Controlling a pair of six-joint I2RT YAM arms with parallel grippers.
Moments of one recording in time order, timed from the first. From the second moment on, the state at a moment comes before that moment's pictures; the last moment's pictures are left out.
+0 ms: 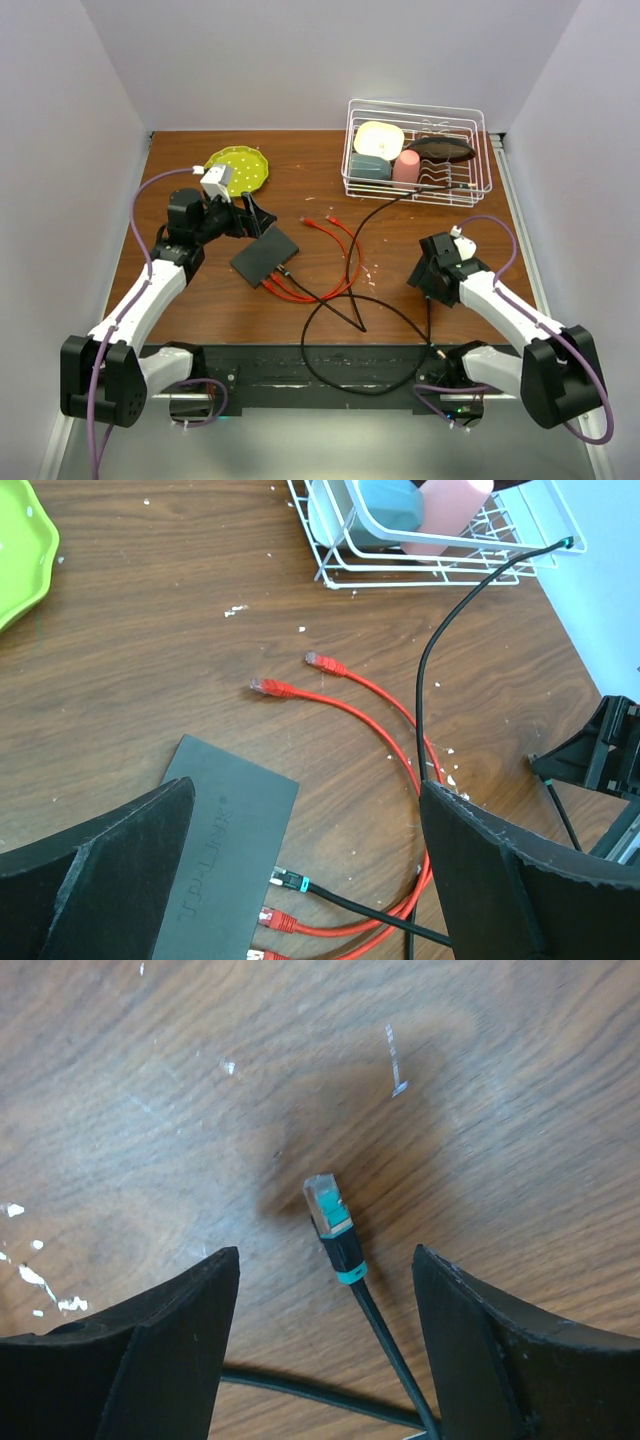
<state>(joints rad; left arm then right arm) -0.17 1.12 0.72 0.05 0.46 -0.35 0.33 1.13 0.58 -0.61 0.33 0.85</state>
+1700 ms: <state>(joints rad) -0.17 1.17 0.72 0.01 0.41 -0.32 0.32 0.69 1.45 -0.52 0.81 0.42</state>
